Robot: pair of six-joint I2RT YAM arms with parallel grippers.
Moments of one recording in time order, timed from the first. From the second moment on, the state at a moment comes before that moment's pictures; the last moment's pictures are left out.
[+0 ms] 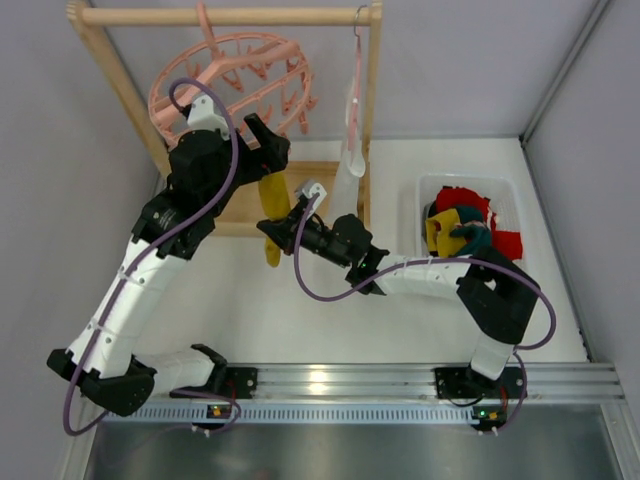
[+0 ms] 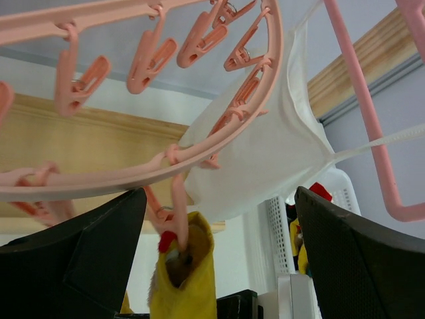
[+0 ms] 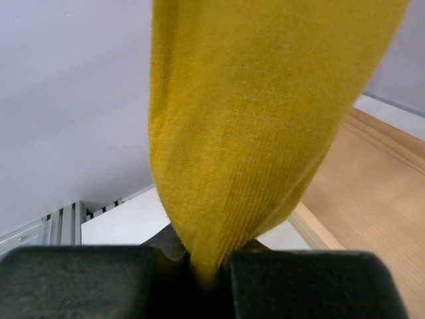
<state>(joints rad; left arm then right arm) -0.53 1.19 1.58 -0.55 -0.30 -0.56 1.02 1.75 1.07 0.87 -0.10 0.27</state>
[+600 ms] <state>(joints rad) -0.50 1.19 1.54 -0.53 -0.22 -0.60 1.02 1.72 1.07 0.84 -0.10 0.26</state>
